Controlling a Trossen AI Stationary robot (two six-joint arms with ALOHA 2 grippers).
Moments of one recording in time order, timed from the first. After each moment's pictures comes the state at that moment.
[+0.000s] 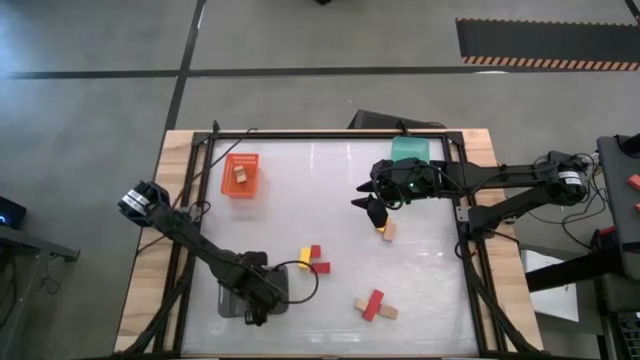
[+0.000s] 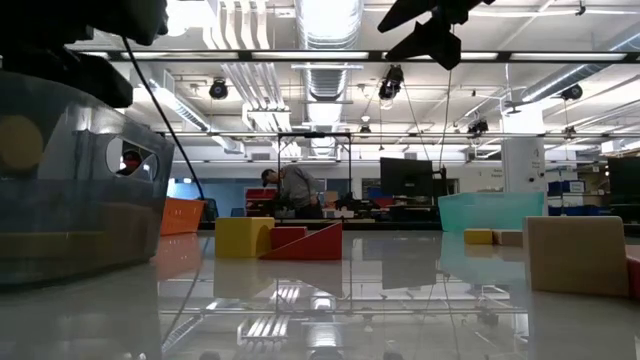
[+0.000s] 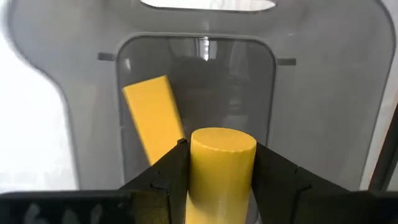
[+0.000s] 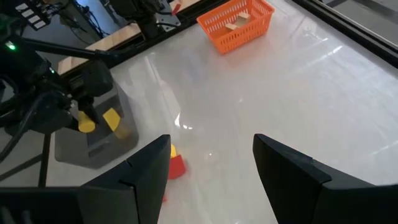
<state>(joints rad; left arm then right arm) -0.60 1.69 1.20 -0.87 0.01 -0.71 -0.03 1.25 1.09 -0.42 0.05 0.44</state>
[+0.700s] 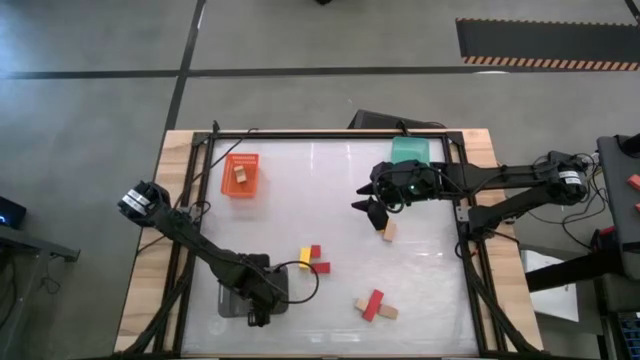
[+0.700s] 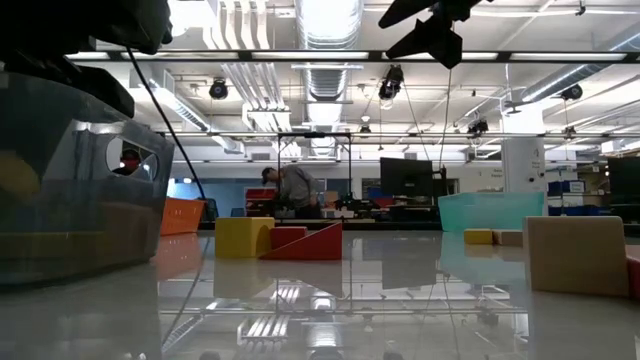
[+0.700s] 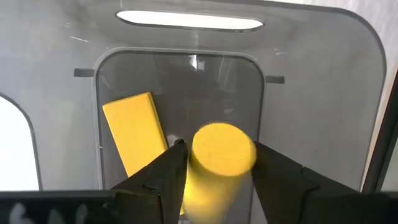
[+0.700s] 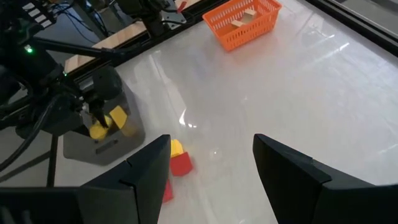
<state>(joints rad) -0.60 1.69 1.15 -0.77 0.02 -0.73 -0.01 1.25 1.09 -0.42 0.05 0.45</state>
